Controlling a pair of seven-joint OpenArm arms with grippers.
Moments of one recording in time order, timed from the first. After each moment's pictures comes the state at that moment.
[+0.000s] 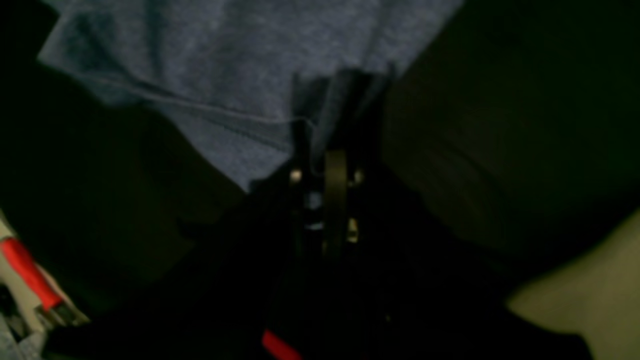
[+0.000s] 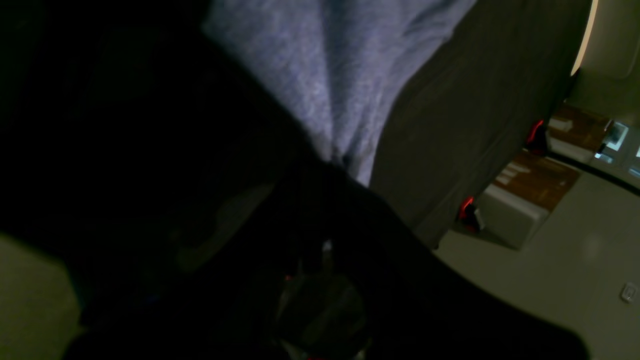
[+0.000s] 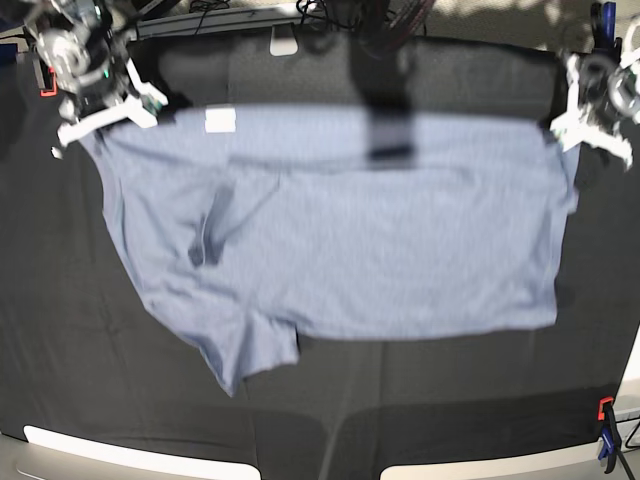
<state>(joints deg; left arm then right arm) 30.3 -51.2 6.7 95.9 -1.3 -25.8 19.2 -38.3 51.2 -14.2 118.1 -22.3 8.6 -51.5</state>
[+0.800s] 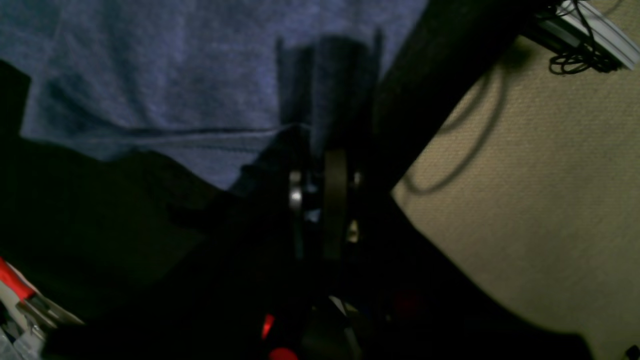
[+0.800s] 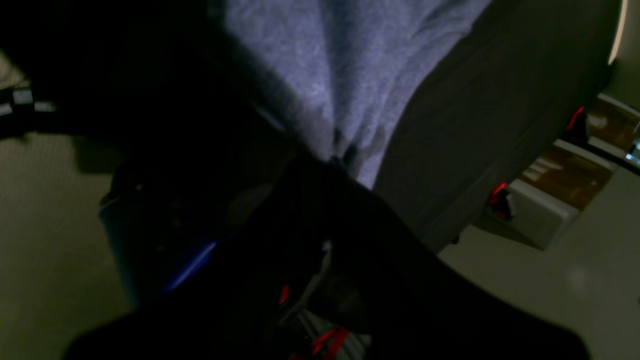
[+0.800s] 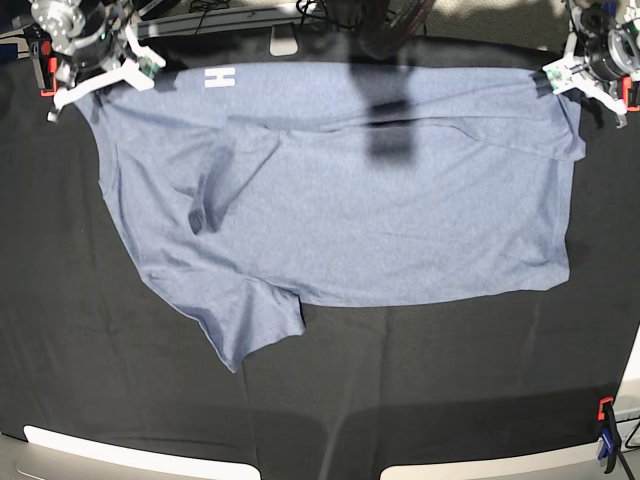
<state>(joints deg) 39.9 -53.8 6.7 103.3 -0.3 -25.5 23.2 -48.1 51.0 -11.4 122.1 -22.3 8.2 -53.1</state>
